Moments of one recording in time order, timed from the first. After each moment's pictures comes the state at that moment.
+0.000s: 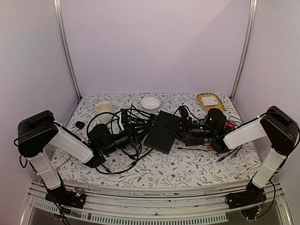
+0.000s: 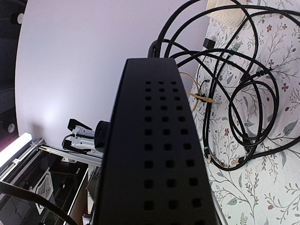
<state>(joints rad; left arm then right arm) -0.91 1.73 0.55 1.31 0.13 -1.31 0.68 1.69 0.67 1.05 -0.77 1.32</state>
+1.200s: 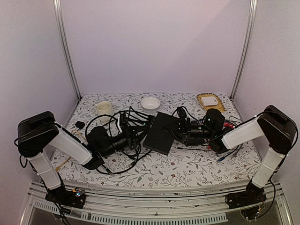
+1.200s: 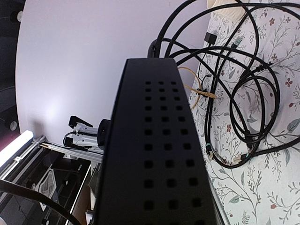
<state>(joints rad) -0.91 1.73 0.51 1.35 0.12 -1.34 0.68 1.72 0.68 1.07 -0.79 1.34</state>
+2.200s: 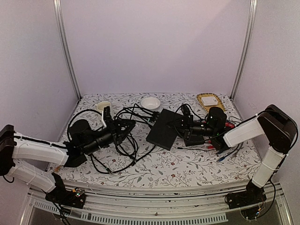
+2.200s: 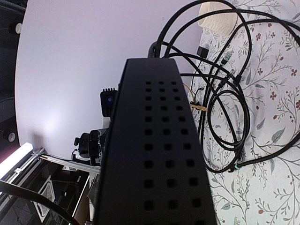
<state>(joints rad) -0.89 1.31 0.44 0.97 0.06 -1.30 0.62 1.72 0.68 1.06 -0.79 1.35</state>
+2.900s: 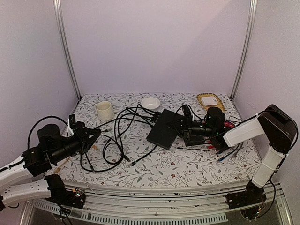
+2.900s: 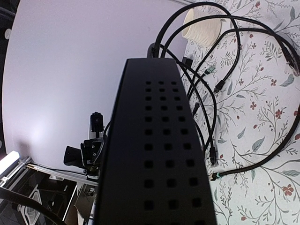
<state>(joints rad) -0.82 0.52 0.42 -0.10 -0.15 -1.22 0.62 1.72 0.69 0.99 -0.72 1.27</state>
